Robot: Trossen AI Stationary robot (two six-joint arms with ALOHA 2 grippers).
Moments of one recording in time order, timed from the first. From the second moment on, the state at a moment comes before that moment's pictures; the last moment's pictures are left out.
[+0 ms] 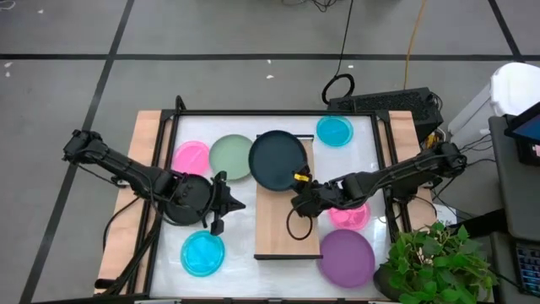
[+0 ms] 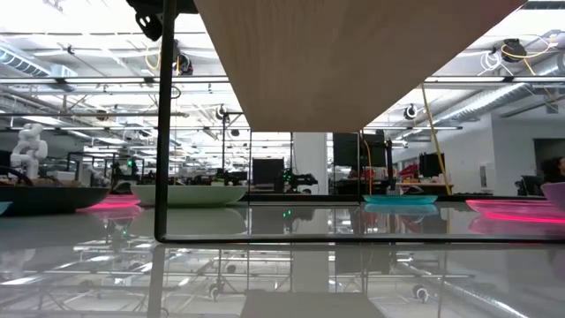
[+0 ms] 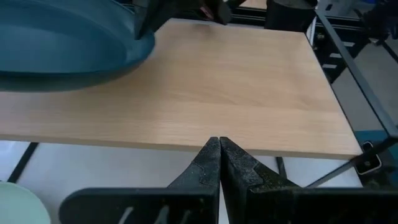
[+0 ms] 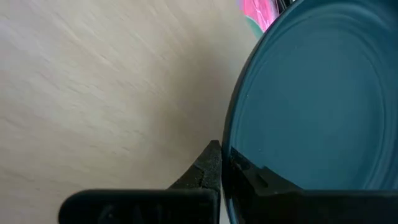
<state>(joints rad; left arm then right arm) -0.39 1.19 0.87 -0.24 -0.28 -0.30 0.28 1.51 1.15 -0.53 0.57 -0.60</state>
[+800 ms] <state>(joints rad) -0.40 1.19 0.87 -0.24 -0.29 -0.29 0.27 1.51 1.15 -0.68 0.50 -0.56</state>
